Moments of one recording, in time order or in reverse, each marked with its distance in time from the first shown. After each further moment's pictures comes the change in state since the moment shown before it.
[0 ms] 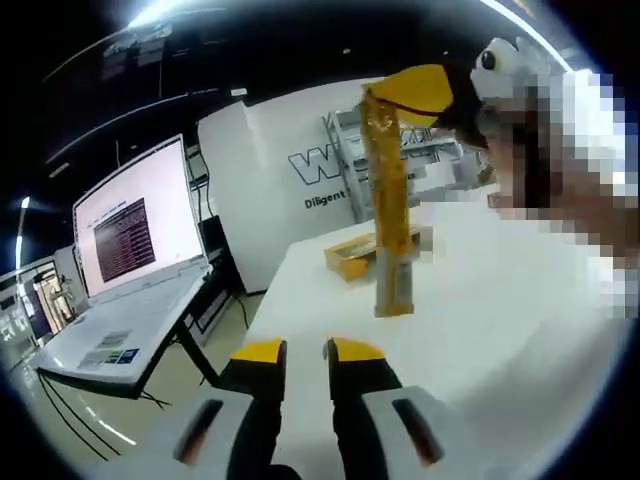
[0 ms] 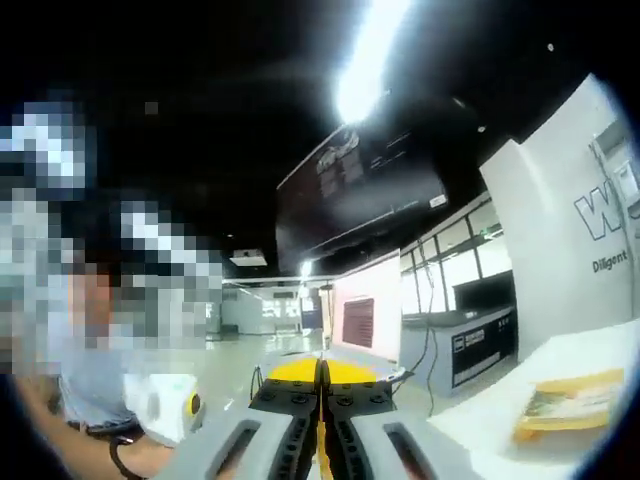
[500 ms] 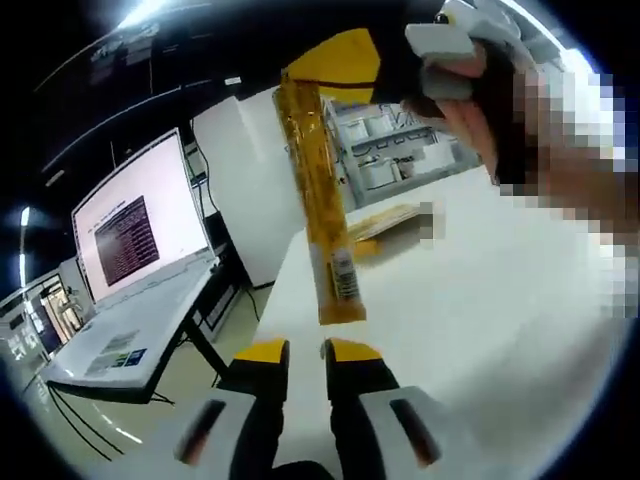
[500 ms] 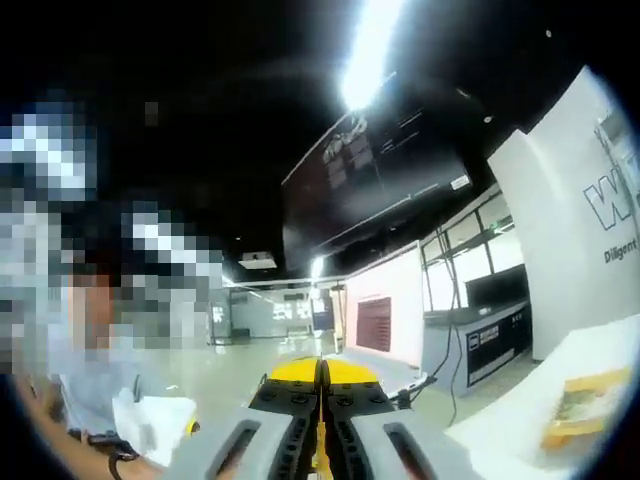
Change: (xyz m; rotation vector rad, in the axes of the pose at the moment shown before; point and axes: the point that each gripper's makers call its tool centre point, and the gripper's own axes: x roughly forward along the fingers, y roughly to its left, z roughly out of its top) left arm 0.002 0.013 -0.013 0.065 0.039 0.009; right arm 0.024 0.016 -0.003 0.038 -0.017 0.044
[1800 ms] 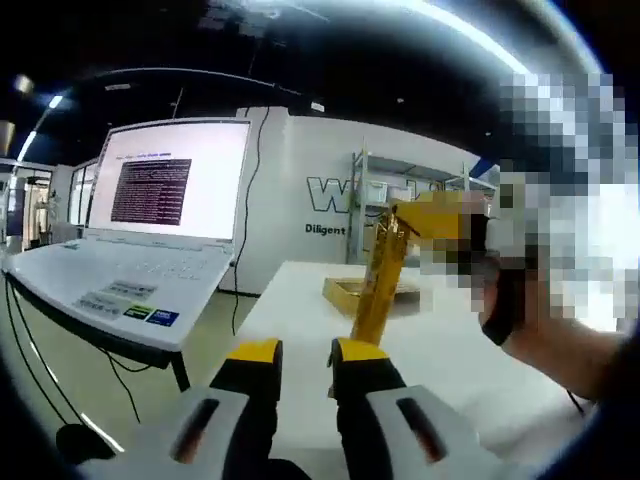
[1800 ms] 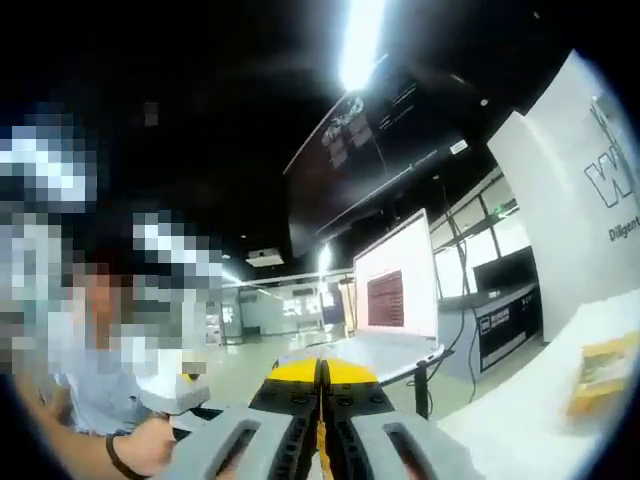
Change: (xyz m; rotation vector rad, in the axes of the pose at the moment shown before) left arm -0.021 0.026 0.012 -0.445 -0.163 -0.086; right arm 0.005 0.006 -0.042 0.058 0.027 0.034
